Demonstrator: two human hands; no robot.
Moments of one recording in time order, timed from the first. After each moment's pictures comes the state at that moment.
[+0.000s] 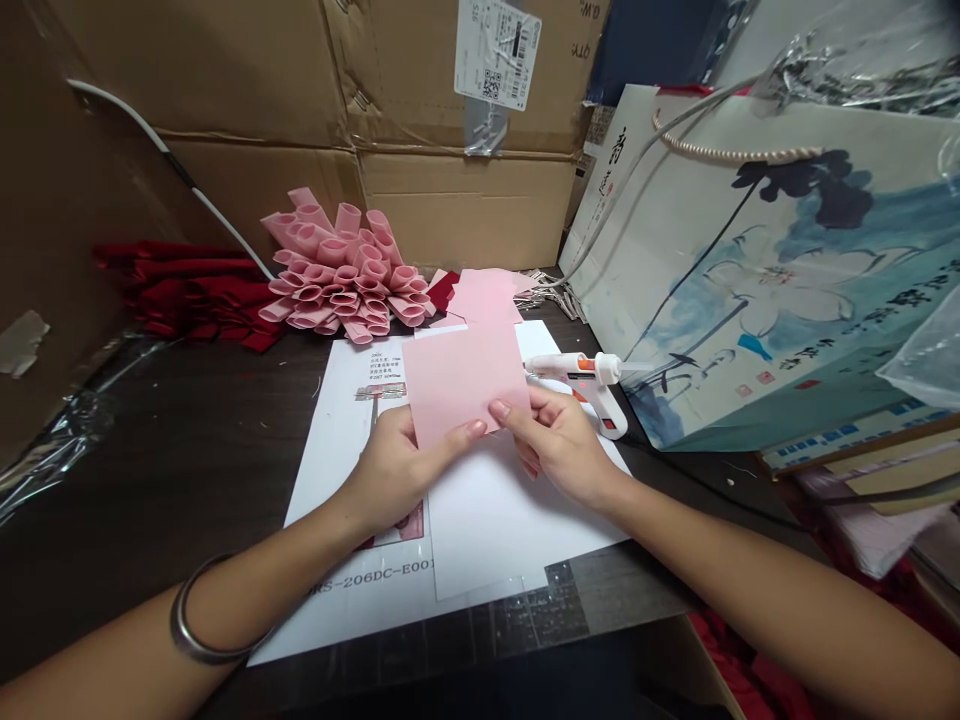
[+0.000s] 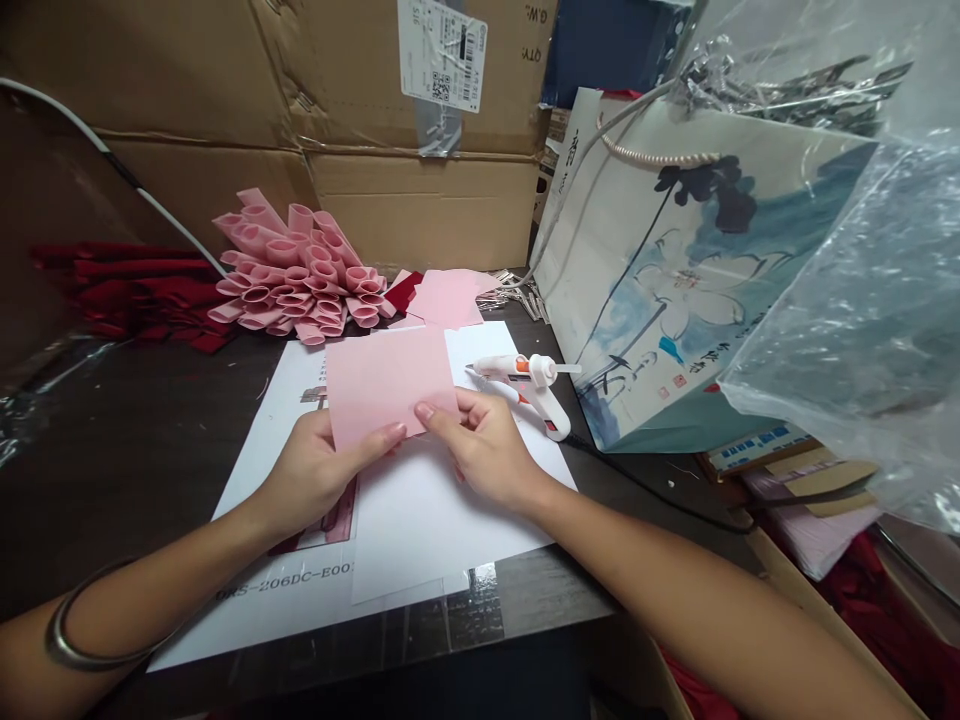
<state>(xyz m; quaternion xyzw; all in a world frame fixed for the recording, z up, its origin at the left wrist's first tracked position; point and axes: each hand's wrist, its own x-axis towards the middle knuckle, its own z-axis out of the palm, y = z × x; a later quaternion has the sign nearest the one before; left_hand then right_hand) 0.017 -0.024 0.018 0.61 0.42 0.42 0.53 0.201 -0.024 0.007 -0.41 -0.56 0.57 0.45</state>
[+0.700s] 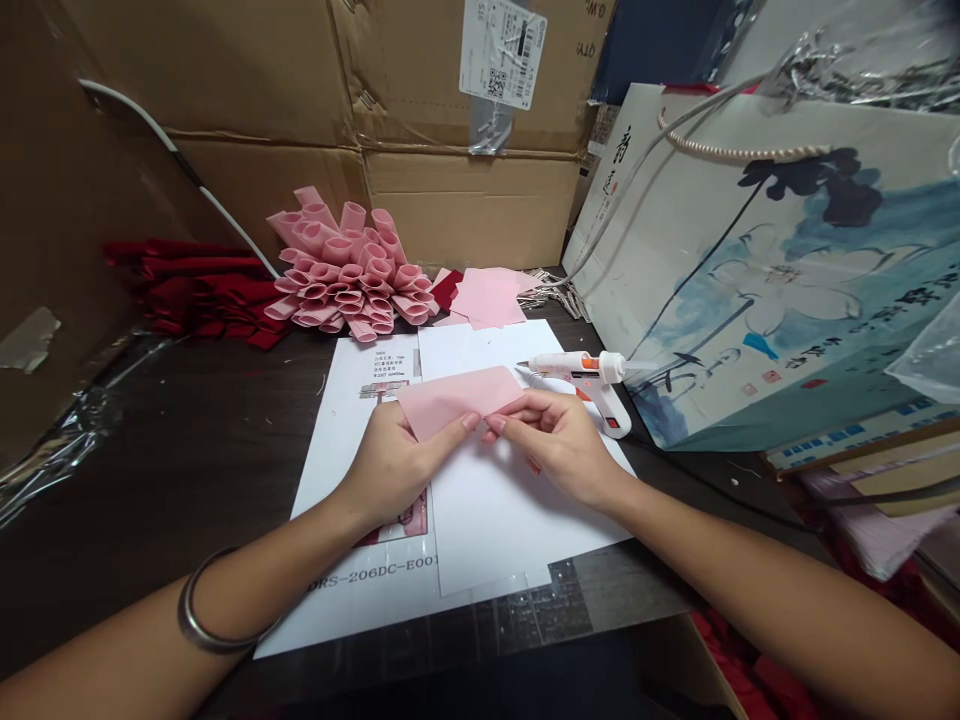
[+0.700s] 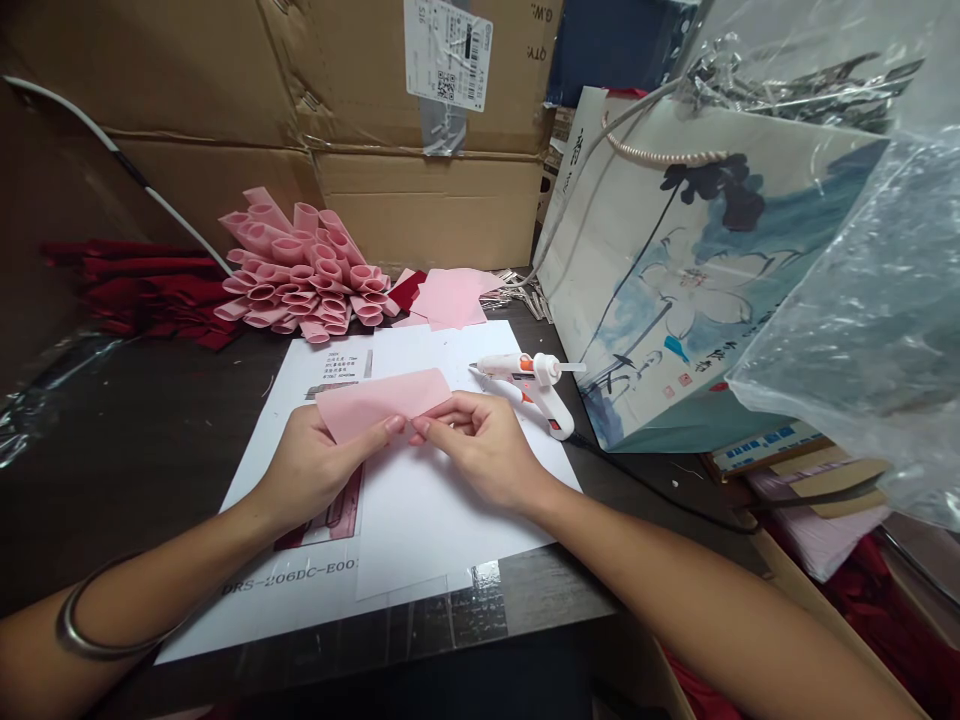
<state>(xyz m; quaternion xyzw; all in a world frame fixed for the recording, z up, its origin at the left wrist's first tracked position) 0.016 -0.025 0.020 0.64 0.42 0.43 0.47 0.199 -0.026 0.012 -0.41 -0.57 0.56 0.44</state>
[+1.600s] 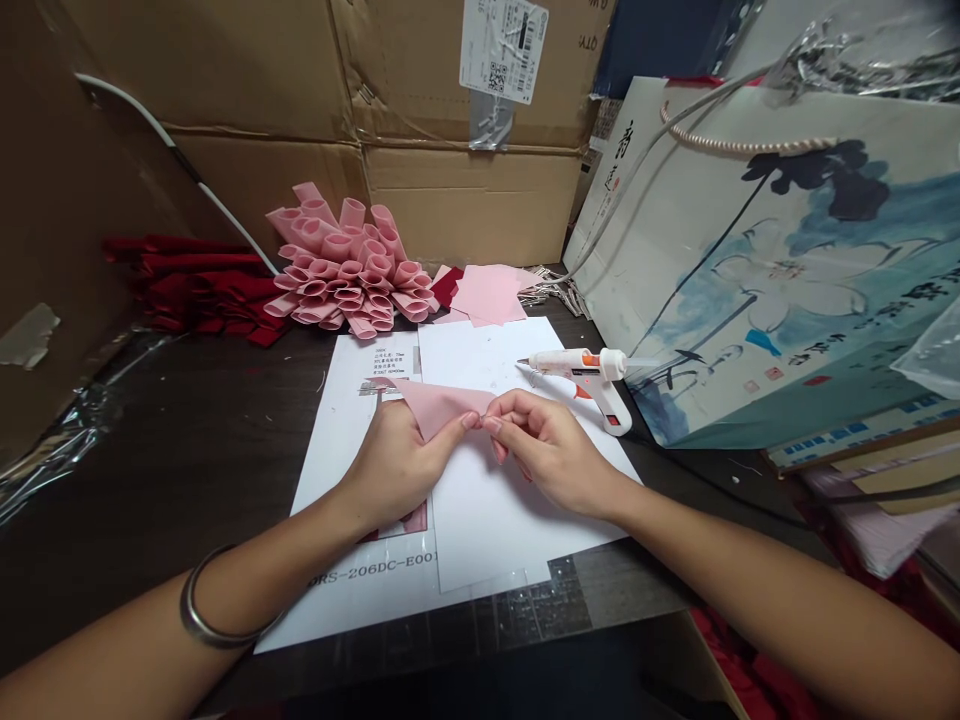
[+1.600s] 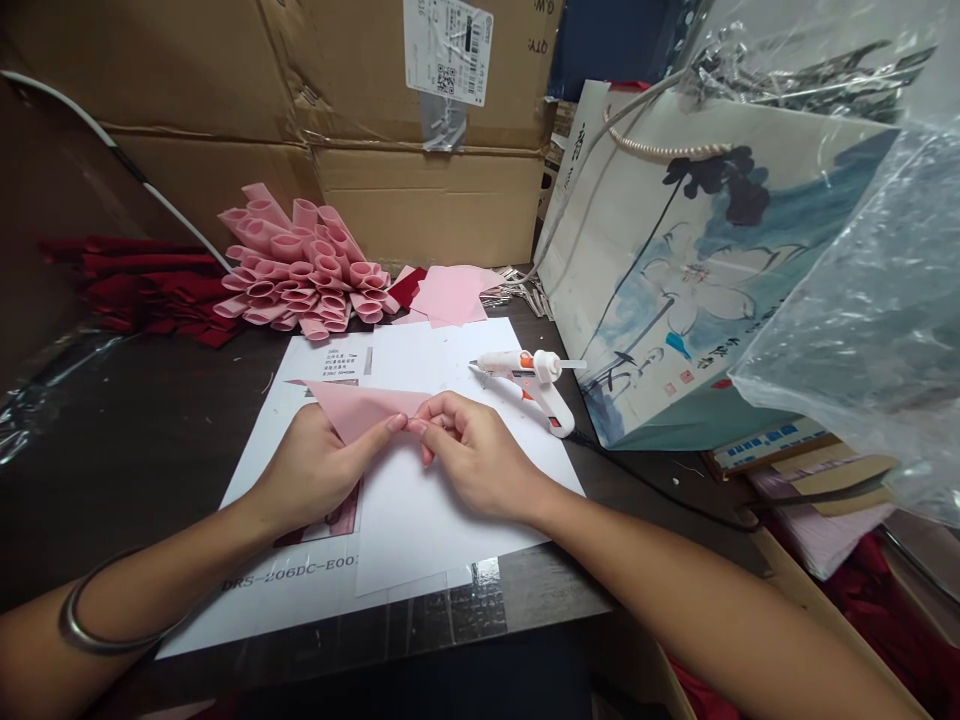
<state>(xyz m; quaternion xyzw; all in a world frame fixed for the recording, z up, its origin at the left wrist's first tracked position) 0.016 -0.029 0.016 0.68 0.51 0.35 0.39 0.198 -0.029 0.011 -0.39 -0.60 0.58 0.39</state>
